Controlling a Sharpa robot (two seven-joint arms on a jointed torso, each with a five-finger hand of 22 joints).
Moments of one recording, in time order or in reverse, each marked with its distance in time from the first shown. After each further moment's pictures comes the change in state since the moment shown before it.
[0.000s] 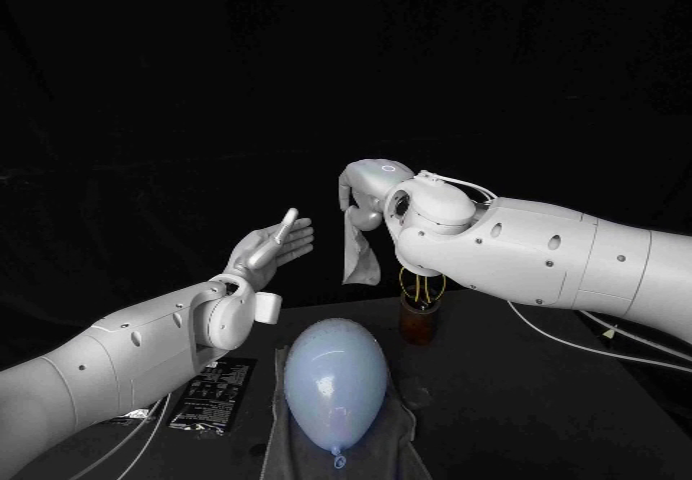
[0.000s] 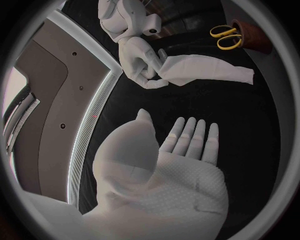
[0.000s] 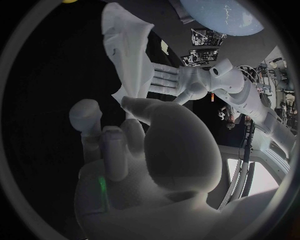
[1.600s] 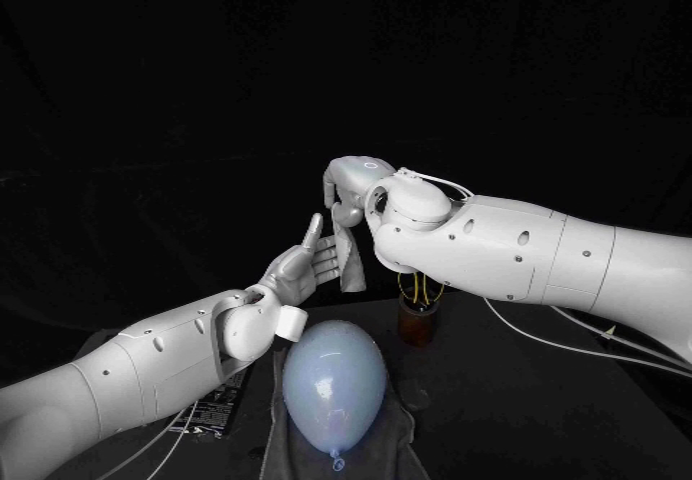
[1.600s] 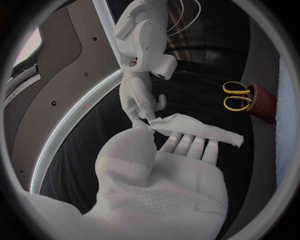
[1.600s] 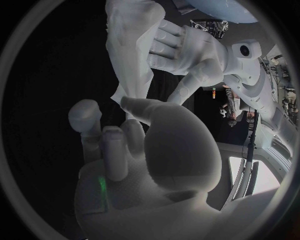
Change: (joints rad) left arm -0.021 0.059 0.007 0.034 0.091 0.255 -0.113; left_hand -0.186 0.149 -0.222 -0.002 0.000 -0.152 -0.019 -0.038 -0.030 -0.158 0.016 -0.005 -0.007 -0.148 0.038 -0.008 -0.031 -0.049 -0.184 0.008 -0.015 -0.015; right arm 0.000 0.082 0.015 -0.065 0.012 -0.008 -0.028; right_hand -0.010 0.010 0.008 -0.025 0.000 0.017 -0.002 -0.011 -0.014 0.011 -0.004 0.008 0.022 0.000 0.000 0.001 0.000 -0.008 0.004 -0.004 0.012 0.000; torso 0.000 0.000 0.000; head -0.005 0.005
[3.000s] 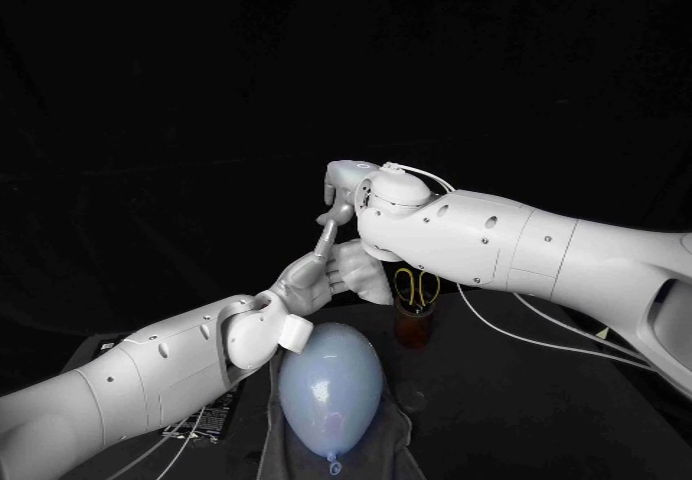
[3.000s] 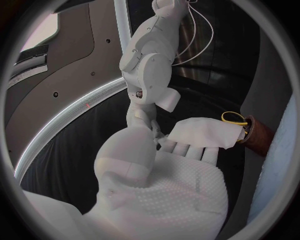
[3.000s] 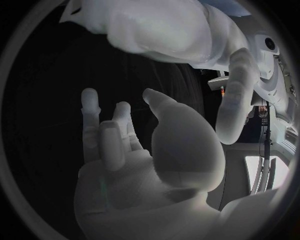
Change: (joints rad) left arm -0.004 0.024 0.000 0.022 0.010 0.173 -0.033; left_hand 0.039 -0.077 0.008 0.003 0.000 0.058 0.007 0.018 0.024 0.170 0.004 0.006 0.009 0.196 -0.030 0.044 0.040 0.000 0.074 -0.004 0.013 0.010; right arm 0.004 0.097 0.010 -0.170 0.108 0.101 -0.029; right_hand -0.110 -0.102 -0.458 0.165 0.242 -0.121 0.085 -0.240 -0.137 -0.468 0.090 -0.339 -0.478 -0.083 0.075 -0.111 -0.090 0.056 -0.204 0.090 -0.508 -0.036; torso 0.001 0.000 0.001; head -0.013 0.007
